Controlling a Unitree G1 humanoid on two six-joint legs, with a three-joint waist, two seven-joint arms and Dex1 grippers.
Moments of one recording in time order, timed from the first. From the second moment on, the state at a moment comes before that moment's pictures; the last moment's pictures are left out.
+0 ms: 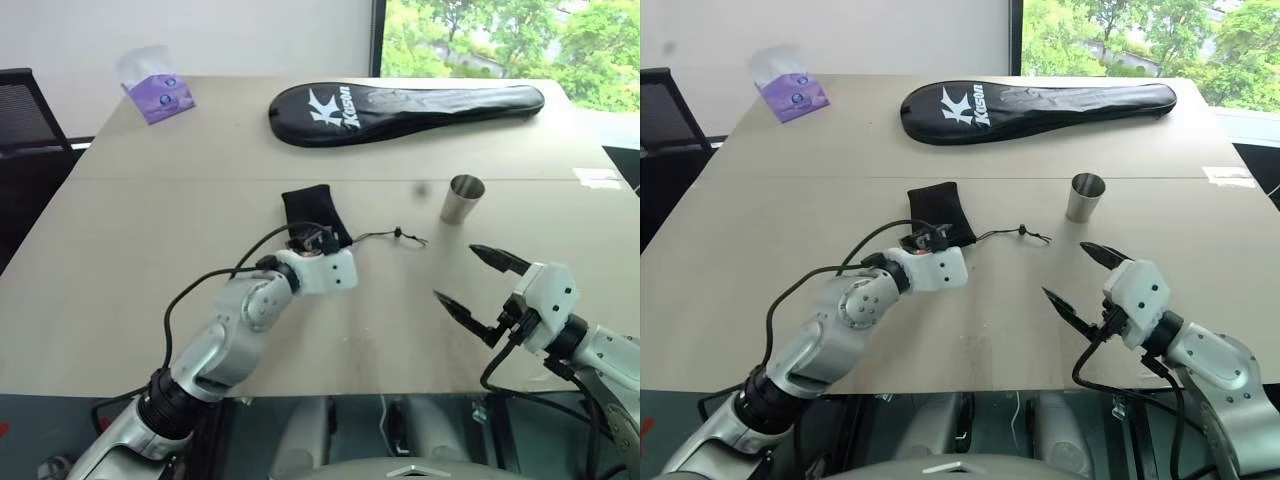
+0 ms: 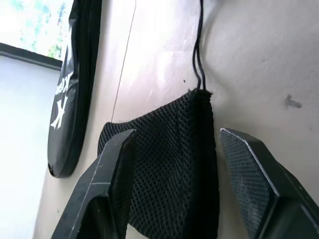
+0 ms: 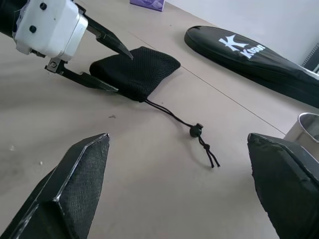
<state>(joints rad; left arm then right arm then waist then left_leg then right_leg) -0.30 0.62 -0.48 -0.44 0.63 0.45 -0.53 0.23 -0.60 -0.14 -0.74 0.35 0.30 0.63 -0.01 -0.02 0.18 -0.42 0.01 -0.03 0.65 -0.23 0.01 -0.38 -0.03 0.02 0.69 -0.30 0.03</state>
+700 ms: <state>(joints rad) -0.25 0.55 -0.47 -0.42 0.91 0.47 -0.58 0.27 -0.62 -0.17 -0.78 0.38 0.33 0.64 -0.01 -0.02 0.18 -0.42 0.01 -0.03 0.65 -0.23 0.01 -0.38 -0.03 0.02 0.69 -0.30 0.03</state>
